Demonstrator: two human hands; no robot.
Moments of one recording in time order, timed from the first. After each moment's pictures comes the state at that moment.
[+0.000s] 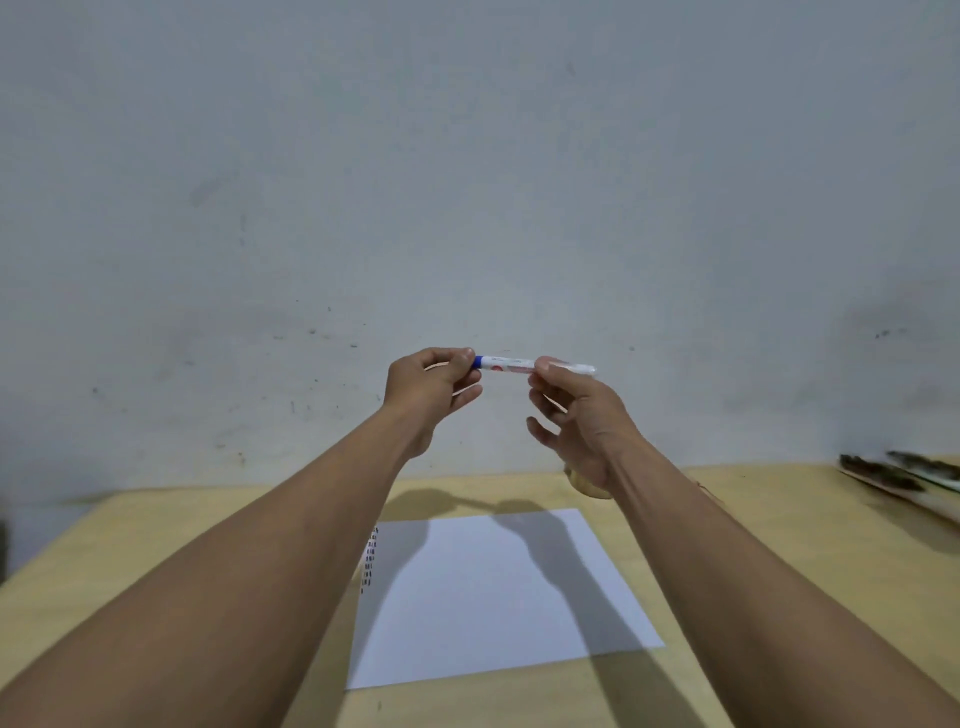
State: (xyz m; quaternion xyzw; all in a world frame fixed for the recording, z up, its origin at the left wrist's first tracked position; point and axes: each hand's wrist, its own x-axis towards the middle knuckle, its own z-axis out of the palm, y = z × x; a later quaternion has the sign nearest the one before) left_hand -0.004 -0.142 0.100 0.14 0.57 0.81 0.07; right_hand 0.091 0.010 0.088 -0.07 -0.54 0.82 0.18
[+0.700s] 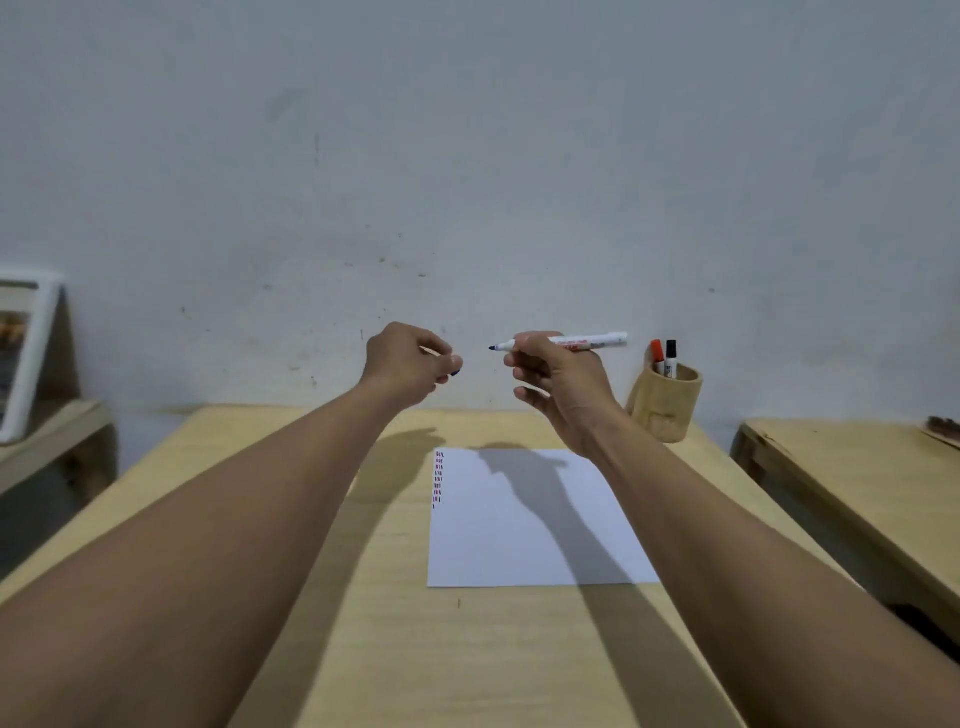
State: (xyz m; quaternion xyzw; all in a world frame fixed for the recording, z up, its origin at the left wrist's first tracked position) left_hand -0.032 -0.239 0.049 0.13 0.83 0.54 -0.05; right_hand 0.060 -0.071 0.050 -0.06 -0.61 0.77 0.17
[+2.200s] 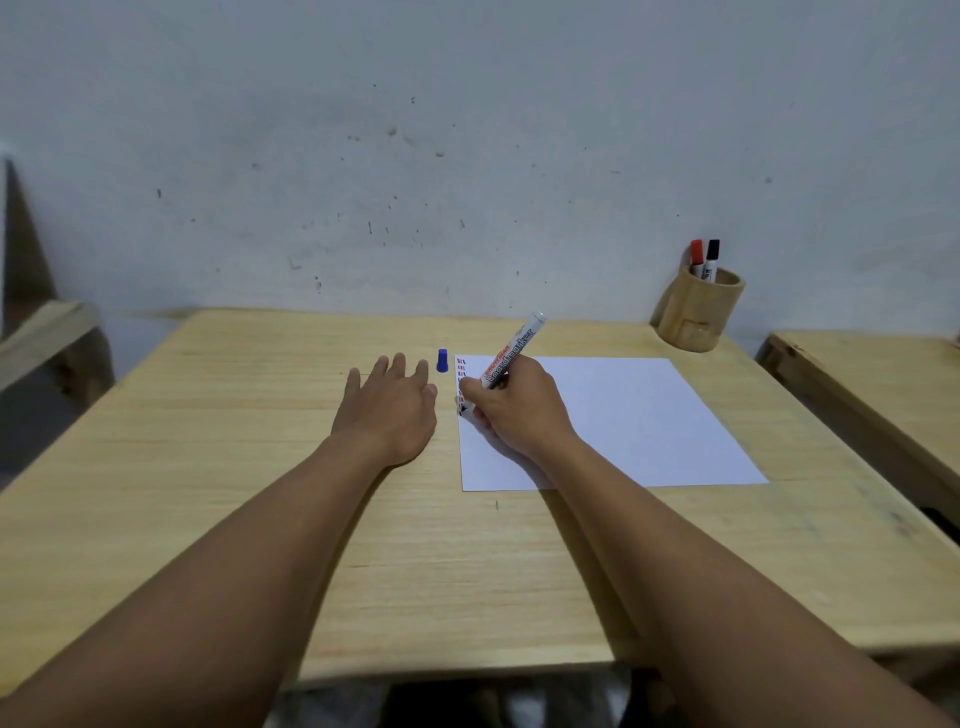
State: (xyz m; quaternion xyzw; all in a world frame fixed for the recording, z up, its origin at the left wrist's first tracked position) left_hand -0.010 -0.291 -0.089 0.21 0.97 0.08 -0.01; right_hand 0.060 -0.139 -0.064 -0.11 -0.88 0.44 0.16
